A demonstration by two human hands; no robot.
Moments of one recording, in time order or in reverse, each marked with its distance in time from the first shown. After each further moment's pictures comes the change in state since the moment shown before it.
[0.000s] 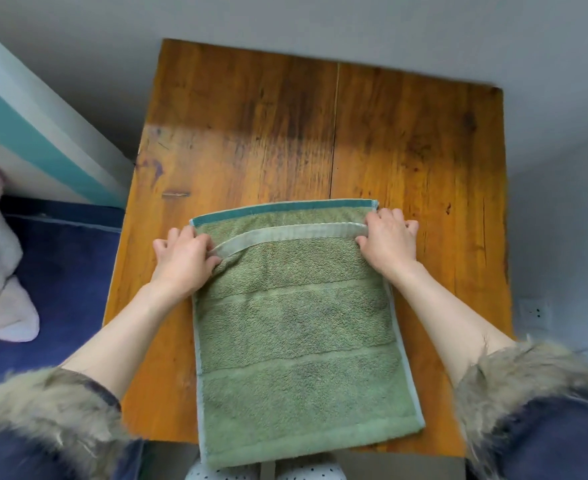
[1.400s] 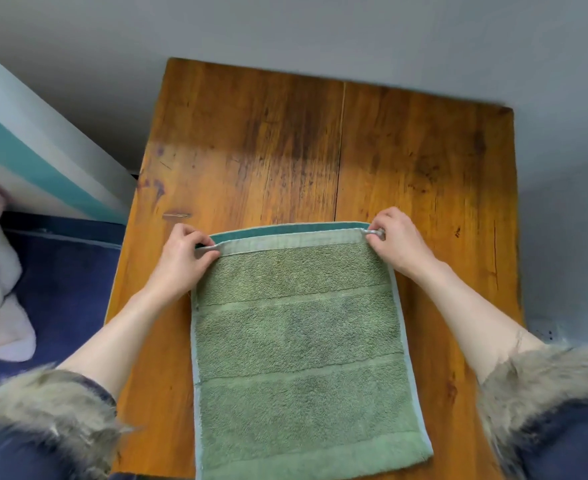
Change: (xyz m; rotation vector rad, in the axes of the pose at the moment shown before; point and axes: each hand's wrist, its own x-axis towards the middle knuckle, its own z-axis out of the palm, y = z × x) left_hand 0.034 -0.013 -0.005 -0.489 0.148 0.034; right_hand 0.042 0.020 -0.012 0.342 -0.094 -0.120
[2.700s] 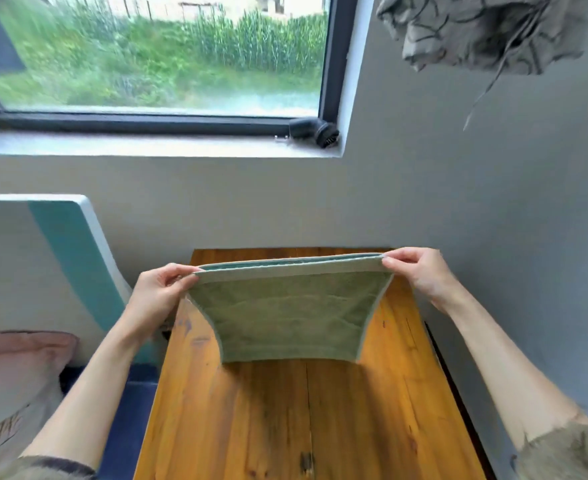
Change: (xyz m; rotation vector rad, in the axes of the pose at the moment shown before) left_hand -0.088 0.139 -0.220 -0.593 0.176 0.295; right_hand -0.173 -0.069 -0.223 0.778 0.445 -0.073
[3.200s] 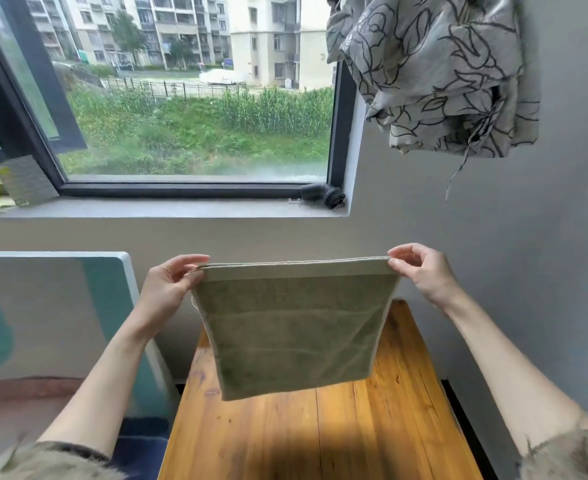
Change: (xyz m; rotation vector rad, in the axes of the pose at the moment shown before) left_hand 0.025 0.073 -0.032 -0.033 0.100 0.176; right_hand 0.022 -0.068 -0.019 -0.018 0.109 -0.234
